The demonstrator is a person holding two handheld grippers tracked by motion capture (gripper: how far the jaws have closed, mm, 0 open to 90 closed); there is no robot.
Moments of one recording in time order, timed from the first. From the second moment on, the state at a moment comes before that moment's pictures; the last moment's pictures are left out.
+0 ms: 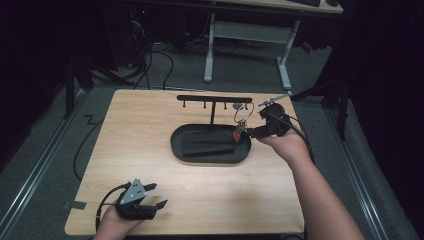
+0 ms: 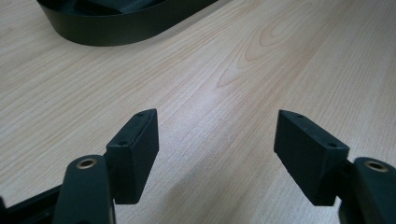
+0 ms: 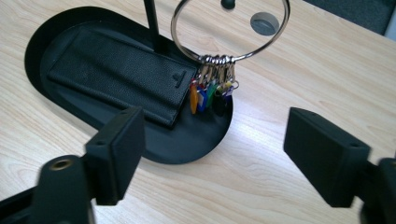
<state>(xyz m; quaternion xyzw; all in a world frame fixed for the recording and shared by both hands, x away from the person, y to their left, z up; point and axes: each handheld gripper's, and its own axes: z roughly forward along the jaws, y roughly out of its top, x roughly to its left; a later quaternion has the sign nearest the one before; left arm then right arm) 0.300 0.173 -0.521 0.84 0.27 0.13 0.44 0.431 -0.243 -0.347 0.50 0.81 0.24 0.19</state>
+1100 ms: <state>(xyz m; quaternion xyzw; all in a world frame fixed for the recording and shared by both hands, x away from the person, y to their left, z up) 0.298 0.169 -0.523 0.85 0.27 0.13 0.44 0.266 -0.279 -0.507 0.49 0.71 0.43 0.25</state>
